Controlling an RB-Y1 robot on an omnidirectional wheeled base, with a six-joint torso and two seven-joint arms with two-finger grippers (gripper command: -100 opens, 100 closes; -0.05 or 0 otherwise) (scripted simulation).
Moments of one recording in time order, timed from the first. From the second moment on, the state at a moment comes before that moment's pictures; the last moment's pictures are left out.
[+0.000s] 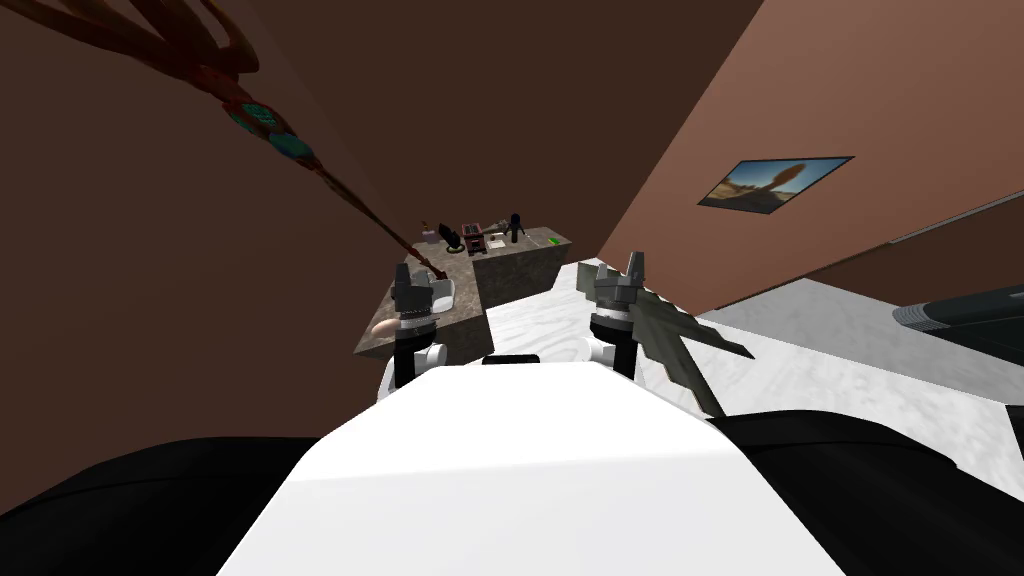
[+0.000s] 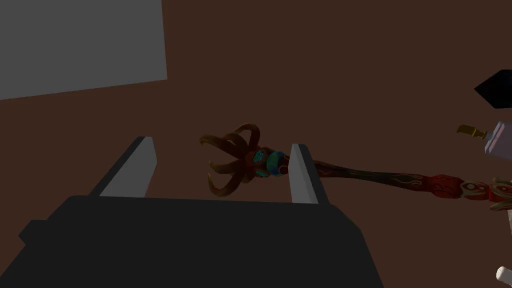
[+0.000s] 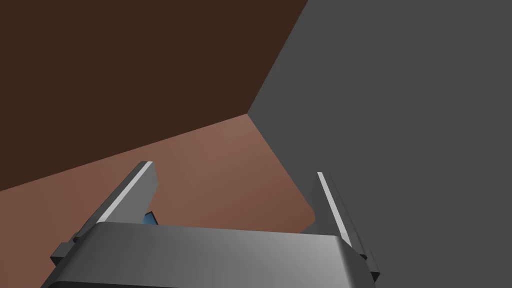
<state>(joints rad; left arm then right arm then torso) 0.49 0.04 0.04 -2.24 -0.01 -0.50 -0.01 0.48 0.00 -0.05 -2.33 -0.08 -0.42 0.01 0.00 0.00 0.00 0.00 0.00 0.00</state>
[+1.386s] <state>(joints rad) 0.49 0.26 0.15 -2.21 0.14 -0.12 0.05 0.48 0.00 -0.05 -2.33 -0.08 -0.42 0.01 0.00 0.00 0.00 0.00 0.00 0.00</state>
